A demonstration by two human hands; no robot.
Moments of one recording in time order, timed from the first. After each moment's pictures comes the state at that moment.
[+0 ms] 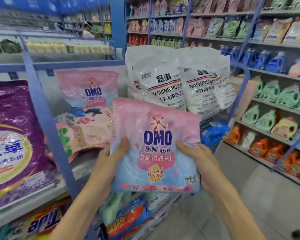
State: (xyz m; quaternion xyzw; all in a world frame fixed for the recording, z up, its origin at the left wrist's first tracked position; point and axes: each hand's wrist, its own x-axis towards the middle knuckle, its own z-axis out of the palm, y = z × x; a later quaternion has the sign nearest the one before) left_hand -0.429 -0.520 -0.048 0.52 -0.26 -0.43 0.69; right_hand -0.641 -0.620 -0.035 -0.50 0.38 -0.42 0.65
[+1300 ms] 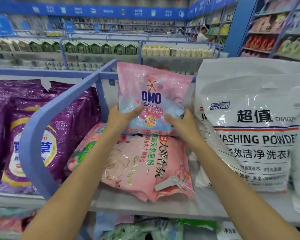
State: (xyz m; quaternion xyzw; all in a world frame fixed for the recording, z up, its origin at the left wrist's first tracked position) left_hand -0.251 -0.679 0.007 0.72 -0.15 -0.02 0.67; right_hand -0.354 -0.864 -0.005 -0.76 0.20 -0.24 0.57
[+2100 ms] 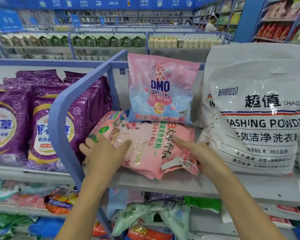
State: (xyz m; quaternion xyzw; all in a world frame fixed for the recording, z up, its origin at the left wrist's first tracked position) left_hand -0.369 -0.588 -0.034 0.95 0.03 0.03 0.31; right_hand -0.458 -0.819 -0.039 -0.65 0.32 -0.01 0.69
